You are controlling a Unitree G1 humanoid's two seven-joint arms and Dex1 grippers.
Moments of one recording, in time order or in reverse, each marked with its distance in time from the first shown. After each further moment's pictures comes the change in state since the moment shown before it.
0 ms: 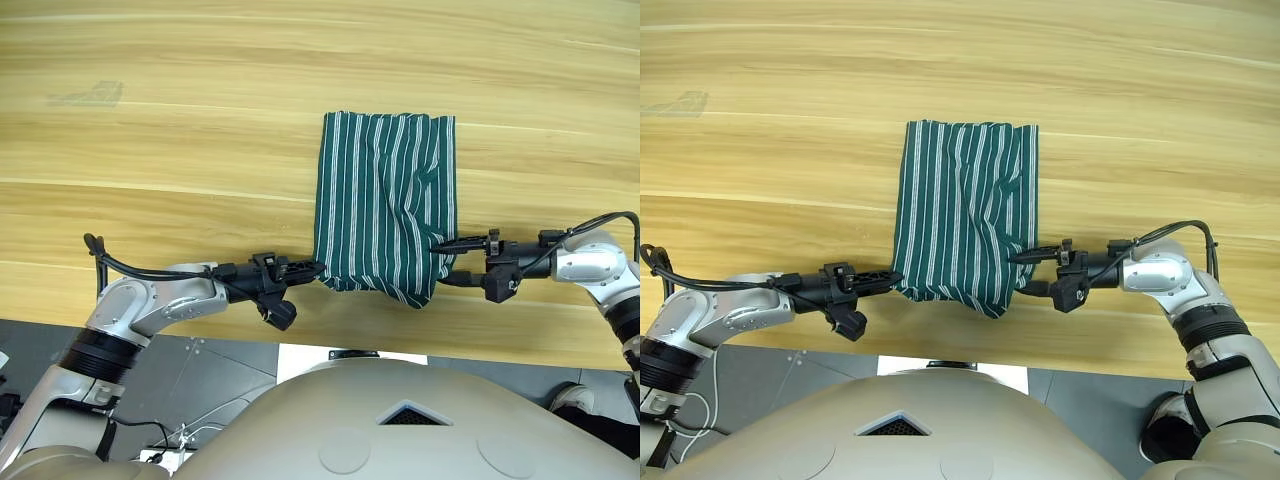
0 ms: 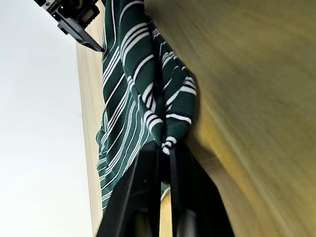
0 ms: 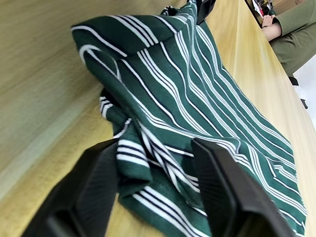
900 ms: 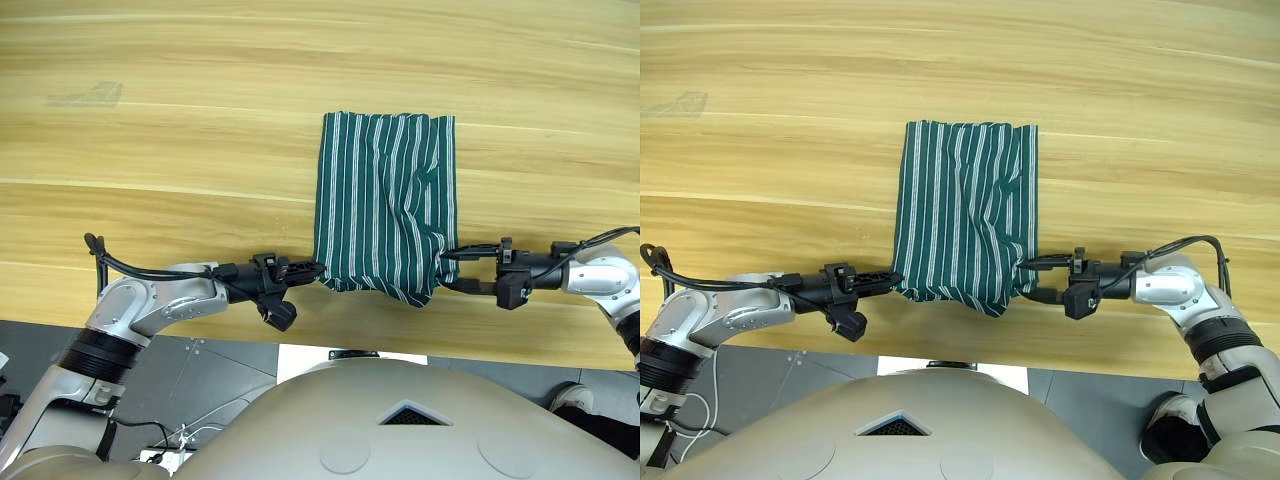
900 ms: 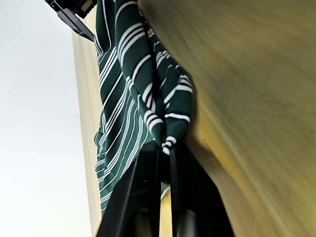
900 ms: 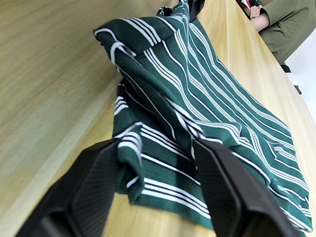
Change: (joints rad) left arm 0.002 0.000 0.008 -0.009 -0.001 -0.001 -0.019; right arm 0.046 -0.060 0.051 0.053 0.103 -0.042 -0.052
